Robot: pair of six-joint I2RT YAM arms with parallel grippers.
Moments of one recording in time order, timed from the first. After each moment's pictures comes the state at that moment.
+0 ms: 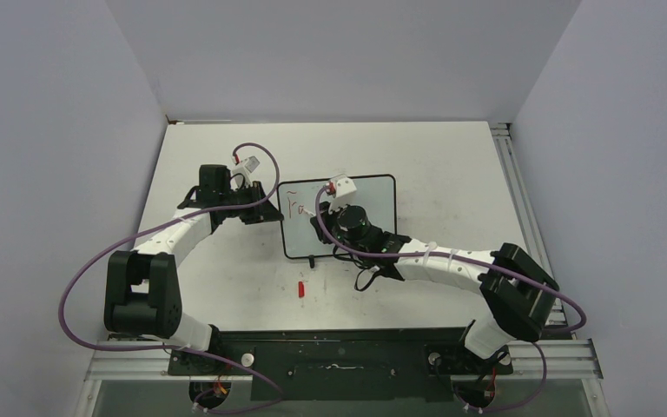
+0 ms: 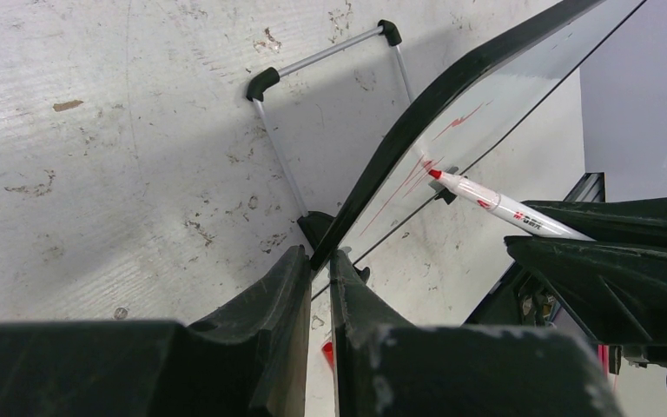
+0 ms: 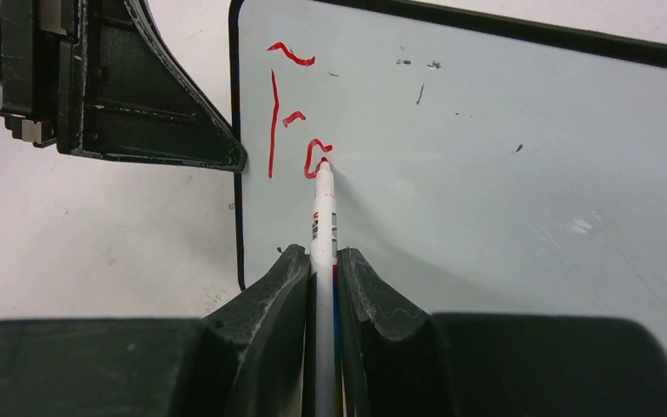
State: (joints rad) left arm -0.11 1.49 0.90 -0.21 0.71 -0.33; right arm 0.95 1.56 0.90 0.32 0.27 0.35
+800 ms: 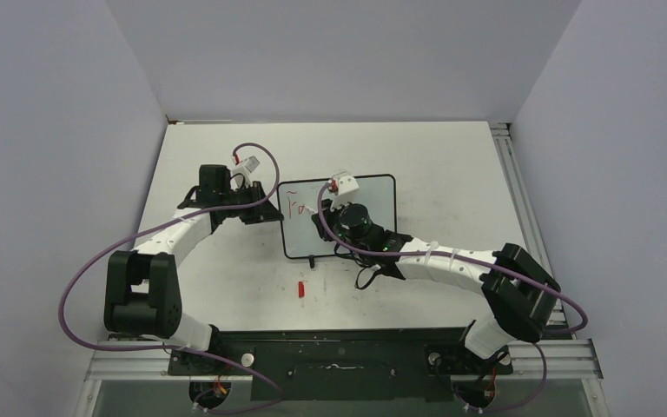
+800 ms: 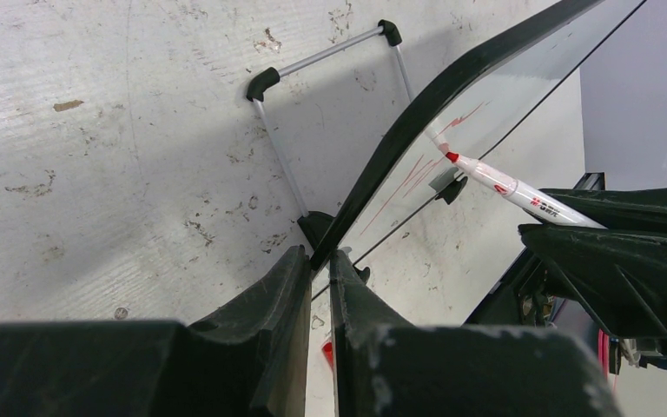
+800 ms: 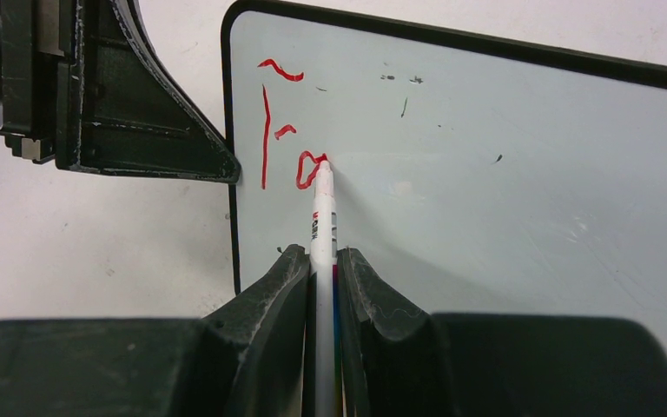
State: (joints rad) left arm -0.11 1.49 0.90 -0.21 0.71 -0.33; right arm 0.94 1.55 0.91 0.32 0.28 0.35
